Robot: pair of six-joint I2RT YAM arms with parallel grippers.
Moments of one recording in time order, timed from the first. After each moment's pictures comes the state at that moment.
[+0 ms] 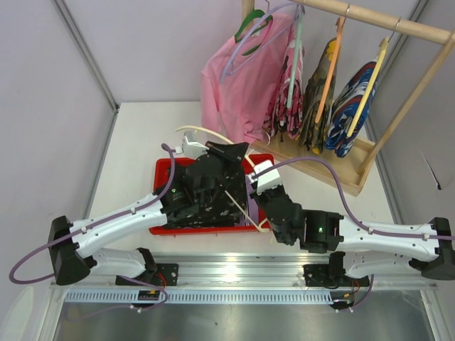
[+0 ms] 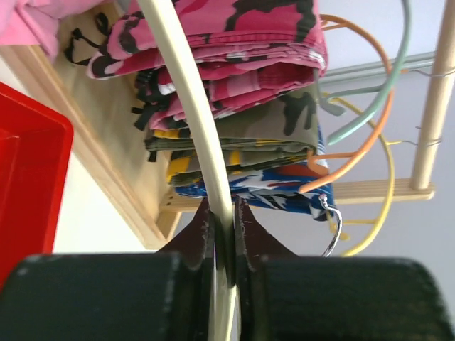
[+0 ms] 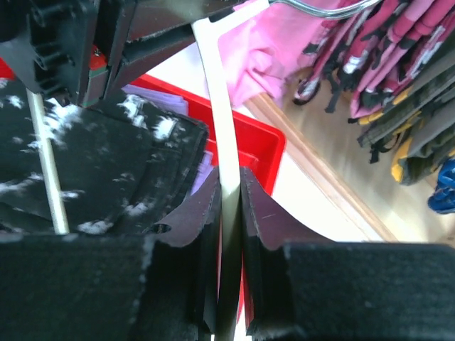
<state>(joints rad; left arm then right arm) -1.05 1.22 1.06 0.00 -0.70 -1.39 1.40 1.06 0.94 -0.12 1.06 -0.04</state>
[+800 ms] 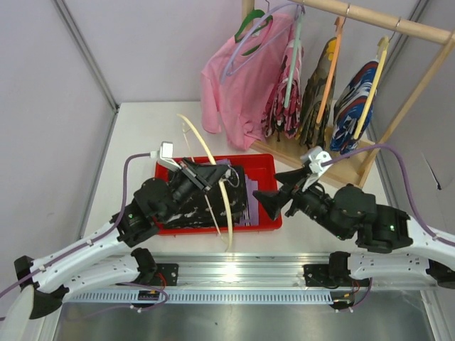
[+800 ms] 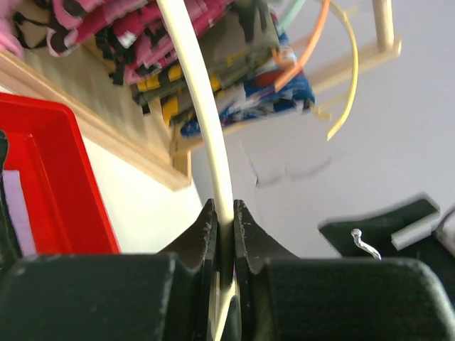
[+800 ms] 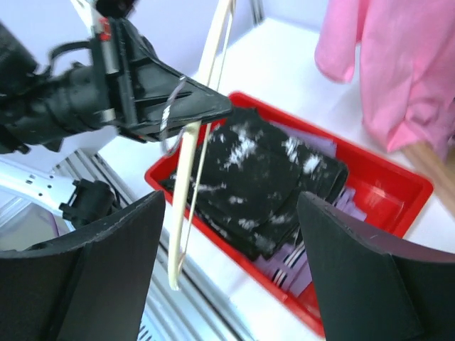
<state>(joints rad) -0.98 0.79 0.76 0.07 -0.34 -1.06 1.38 0.78 1.15 -0.42 0.56 0.26</state>
